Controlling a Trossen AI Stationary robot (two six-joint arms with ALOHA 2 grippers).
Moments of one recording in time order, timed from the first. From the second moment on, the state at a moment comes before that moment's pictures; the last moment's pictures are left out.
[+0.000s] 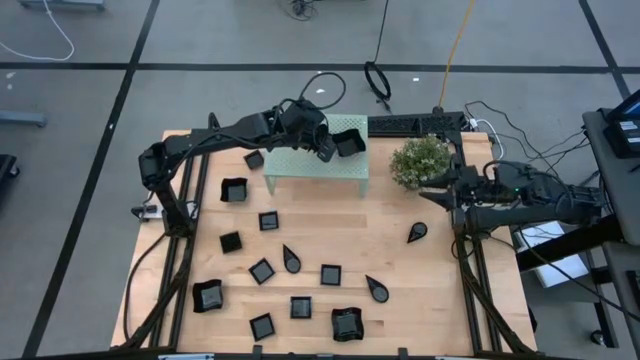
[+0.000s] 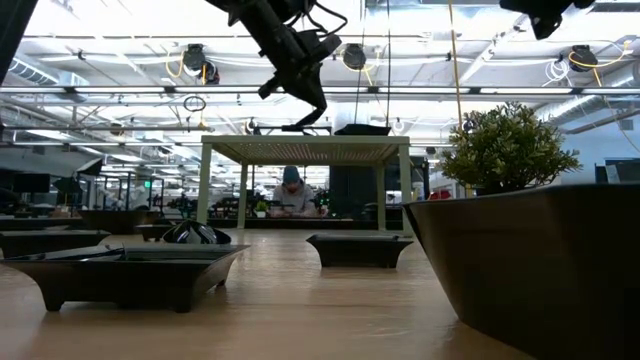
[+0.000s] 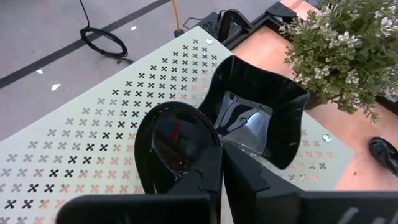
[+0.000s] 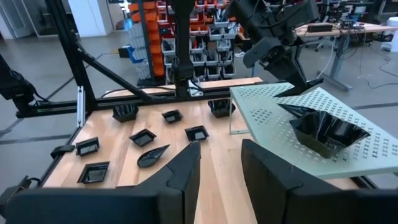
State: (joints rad) left arm 0.39 1.76 1.61 -0.55 -0.16 -0.34; right arm 0.02 0.38 0.72 -0.49 0.11 0.10
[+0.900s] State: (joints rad) left arm 0.39 1.76 1.61 -0.51 -0.15 -0.34; right arm 0.02 0.38 0.72 -0.48 0.11 0.11
